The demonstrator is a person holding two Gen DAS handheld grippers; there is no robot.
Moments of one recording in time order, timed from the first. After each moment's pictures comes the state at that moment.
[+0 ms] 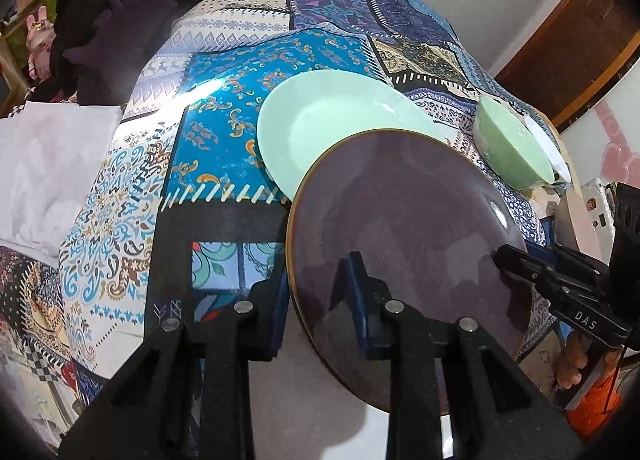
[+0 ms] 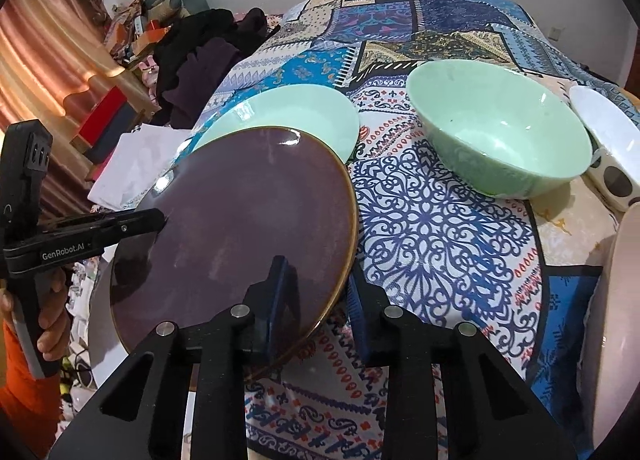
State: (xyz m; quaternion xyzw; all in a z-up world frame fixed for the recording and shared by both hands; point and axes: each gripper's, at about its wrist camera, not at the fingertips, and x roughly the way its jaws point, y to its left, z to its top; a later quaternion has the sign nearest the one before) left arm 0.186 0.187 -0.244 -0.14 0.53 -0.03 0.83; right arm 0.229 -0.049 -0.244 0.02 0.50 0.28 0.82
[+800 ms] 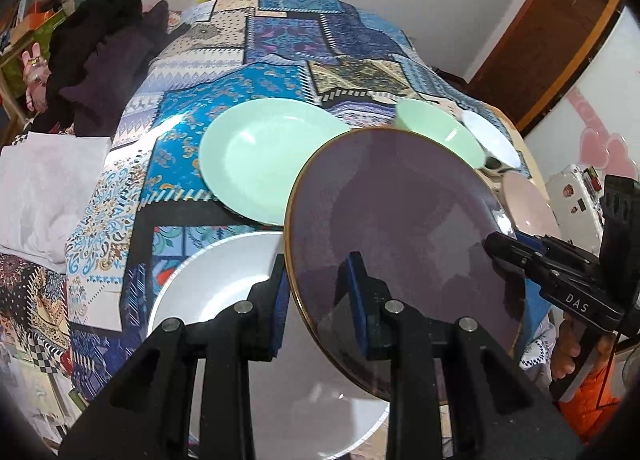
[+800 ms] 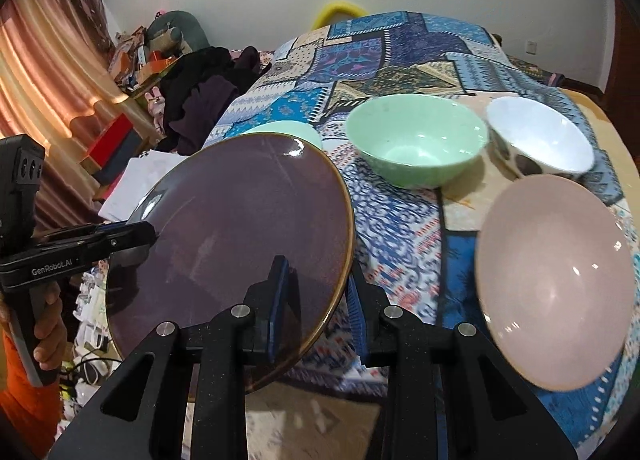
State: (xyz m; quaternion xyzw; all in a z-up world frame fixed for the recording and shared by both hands) left arm 0.145 0.122 -0.182 -0.11 0.50 -0.06 0.86; right arm 0.184 -0.111 -0.204 0.04 0.45 0.26 0.85
